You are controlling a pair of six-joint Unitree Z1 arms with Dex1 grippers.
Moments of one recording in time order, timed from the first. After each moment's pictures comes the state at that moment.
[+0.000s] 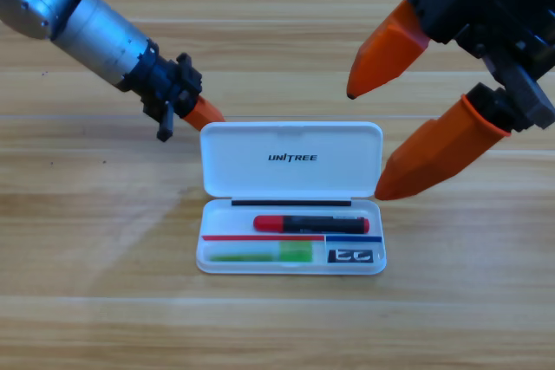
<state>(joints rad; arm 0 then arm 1) -0.31 2.19 -1.46 0.50 -0.64 0.95 0.93 1.71 -1.80 1.14 0.42 -0.63</state>
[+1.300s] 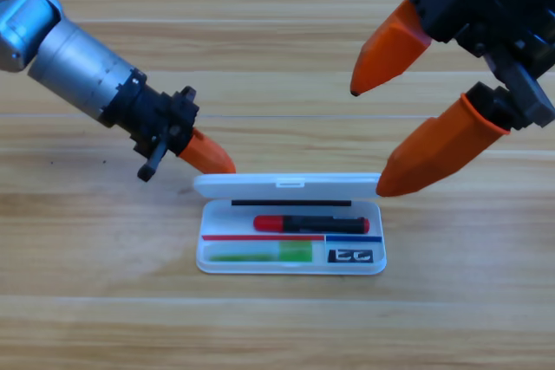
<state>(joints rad) -0.33 2.09 -1.25 0.50 -0.84 1.05 0.93 1.71 -1.80 1.14 0.40 -0.62</state>
